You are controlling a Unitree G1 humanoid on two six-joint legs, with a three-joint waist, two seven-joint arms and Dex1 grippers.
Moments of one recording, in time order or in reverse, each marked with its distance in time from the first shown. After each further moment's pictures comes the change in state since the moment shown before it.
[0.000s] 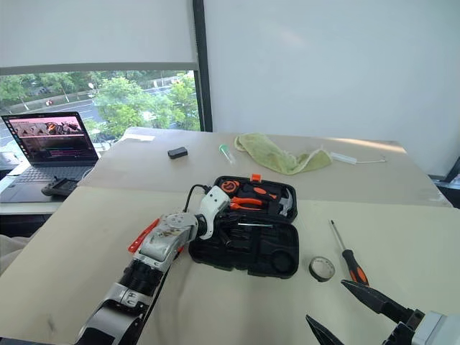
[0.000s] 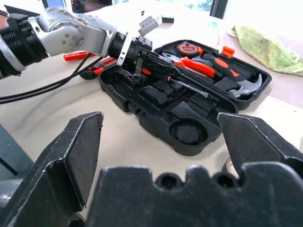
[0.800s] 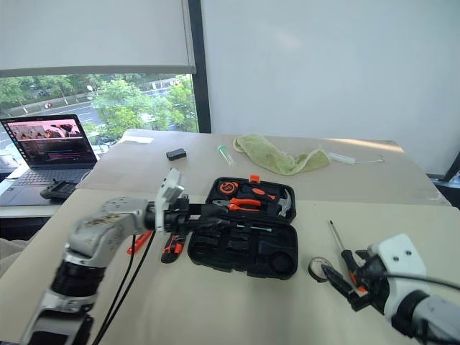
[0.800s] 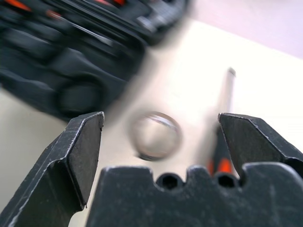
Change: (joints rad) left arm 0.058 0.445 0.204 -0.554 -0.641 0.320 -0.571; right arm -0.602 -0.570 0.108 0.276 0.260 0.793 -0.704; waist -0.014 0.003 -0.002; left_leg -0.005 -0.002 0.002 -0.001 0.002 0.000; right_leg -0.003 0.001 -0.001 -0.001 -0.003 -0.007
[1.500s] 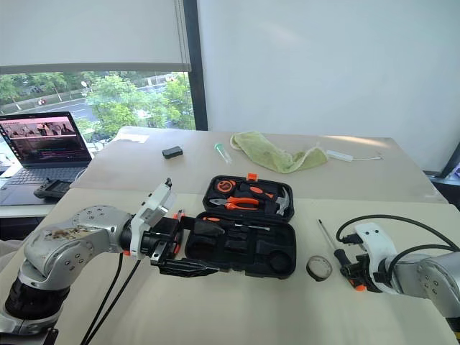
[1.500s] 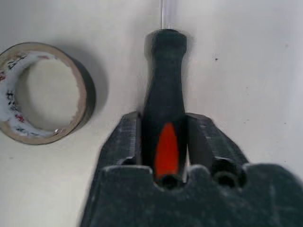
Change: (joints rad) left arm 0.096 0.092 0.015 -0.231 -0.178 0.075 0.152; right arm -0.592 -0.011 0.457 0.462 -0.188 0.409 0.098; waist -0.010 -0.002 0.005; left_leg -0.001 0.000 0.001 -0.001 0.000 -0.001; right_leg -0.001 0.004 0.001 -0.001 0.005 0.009
